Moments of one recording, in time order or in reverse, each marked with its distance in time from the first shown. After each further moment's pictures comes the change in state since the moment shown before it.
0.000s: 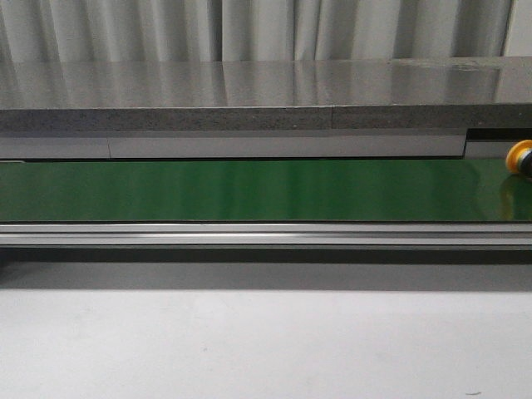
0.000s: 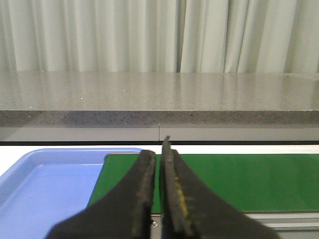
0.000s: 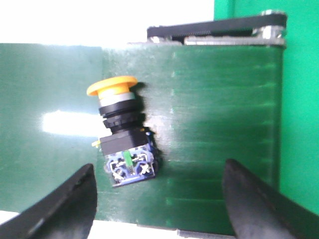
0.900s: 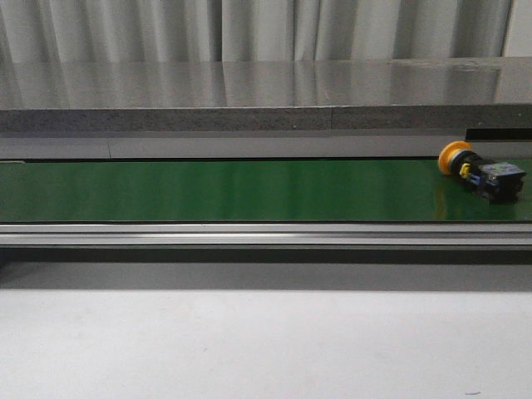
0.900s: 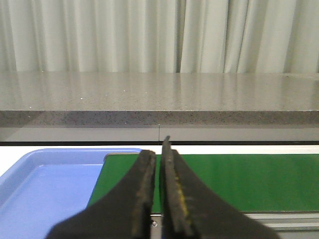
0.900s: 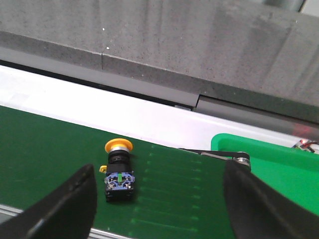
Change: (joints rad) left arm 0.000 0.000 0.000 0.000 0.000 0.000; right arm 0.247 -0.853 0.640 0.025 -0.584 -0.121
